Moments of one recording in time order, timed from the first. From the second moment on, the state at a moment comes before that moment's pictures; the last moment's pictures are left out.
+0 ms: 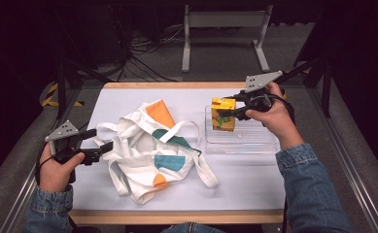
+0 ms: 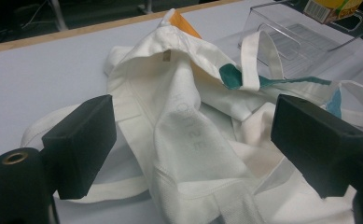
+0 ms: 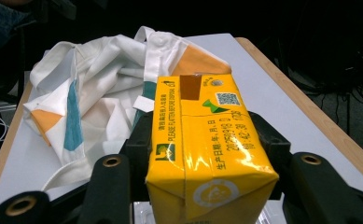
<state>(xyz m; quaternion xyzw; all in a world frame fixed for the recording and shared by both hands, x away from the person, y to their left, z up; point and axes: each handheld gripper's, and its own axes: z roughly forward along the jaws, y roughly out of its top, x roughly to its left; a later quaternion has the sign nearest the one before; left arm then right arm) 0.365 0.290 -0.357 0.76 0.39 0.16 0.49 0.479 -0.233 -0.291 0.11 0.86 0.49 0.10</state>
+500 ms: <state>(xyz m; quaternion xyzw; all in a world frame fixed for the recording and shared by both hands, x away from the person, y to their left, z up) 0.362 0.291 -0.358 0.76 0.40 0.16 0.48 0.482 -0.235 -0.311 0.11 0.86 0.49 0.08</state>
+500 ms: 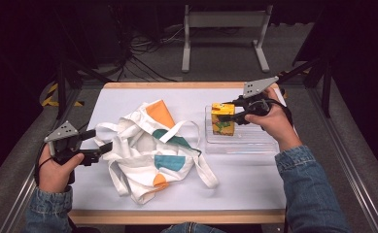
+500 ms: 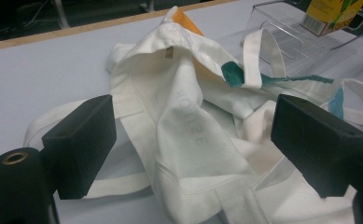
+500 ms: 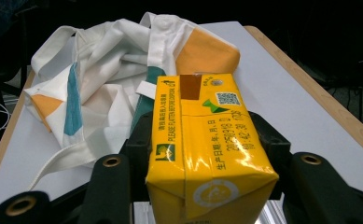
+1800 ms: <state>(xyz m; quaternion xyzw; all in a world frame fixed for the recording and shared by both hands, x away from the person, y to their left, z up) 0.354 0.297 -0.361 0.76 0.41 0.16 0.48 0.485 -0.225 -0.348 0.08 0.90 0.43 0.05</state>
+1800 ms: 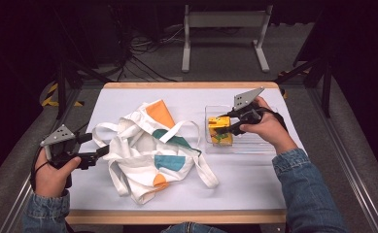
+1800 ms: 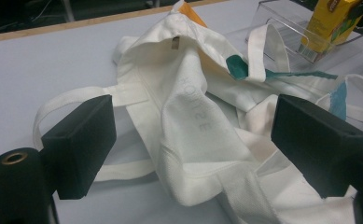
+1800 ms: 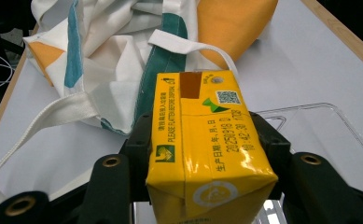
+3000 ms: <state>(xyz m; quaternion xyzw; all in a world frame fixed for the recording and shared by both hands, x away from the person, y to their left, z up) 0.361 0.293 -0.363 0.76 0.41 0.16 0.48 0.483 -0.231 -0.361 0.07 0.91 0.40 0.02</state>
